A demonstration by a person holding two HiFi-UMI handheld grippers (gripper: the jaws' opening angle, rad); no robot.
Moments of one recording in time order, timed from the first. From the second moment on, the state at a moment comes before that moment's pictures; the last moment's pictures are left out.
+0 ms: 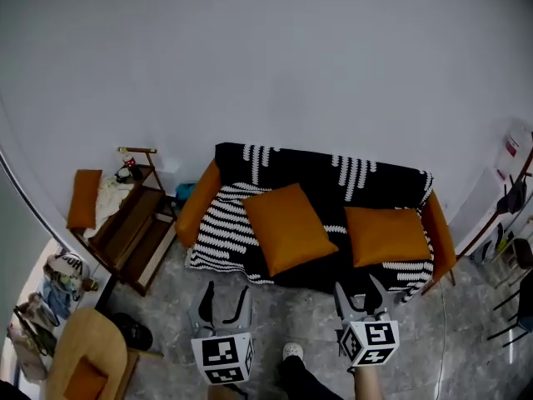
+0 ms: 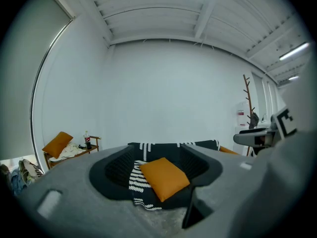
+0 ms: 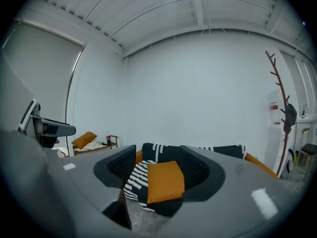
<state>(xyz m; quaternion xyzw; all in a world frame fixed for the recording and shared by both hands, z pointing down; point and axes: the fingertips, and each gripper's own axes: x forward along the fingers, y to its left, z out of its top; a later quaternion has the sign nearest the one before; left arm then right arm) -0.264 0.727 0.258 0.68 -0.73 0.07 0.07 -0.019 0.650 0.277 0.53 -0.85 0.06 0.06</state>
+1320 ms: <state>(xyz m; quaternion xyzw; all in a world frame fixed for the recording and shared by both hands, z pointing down) -0.353 0.297 0.281 0.69 -0.71 0.09 0.07 -0.064 0.242 0.318 0.56 -0.82 0.08 0.09</state>
